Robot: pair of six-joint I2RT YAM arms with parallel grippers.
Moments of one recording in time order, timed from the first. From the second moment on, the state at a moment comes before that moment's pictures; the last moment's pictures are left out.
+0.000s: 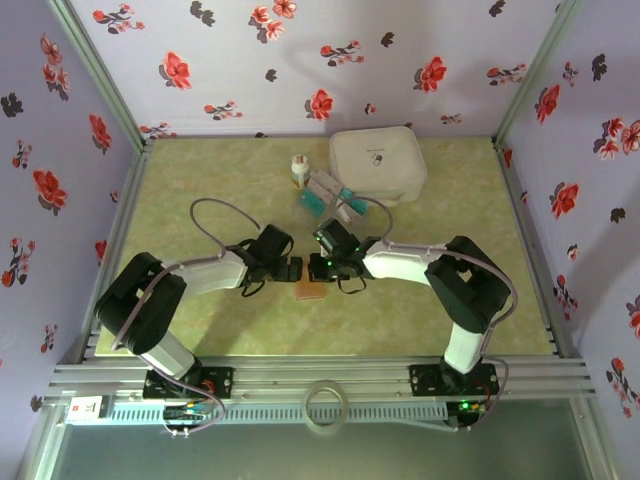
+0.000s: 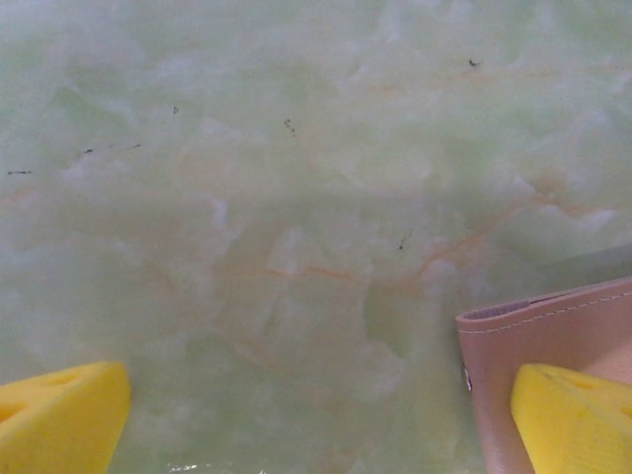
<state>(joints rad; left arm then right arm) -0.71 1.60 0.77 -0.26 -0.19 -0.54 0.85 1.78 1.00 -0.21 -0.20 0.72</state>
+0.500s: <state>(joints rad) -0.71 1.60 0.77 -0.25 -0.19 -0.54 0.89 1.79 1.02 -0.24 -0.13 0.71</state>
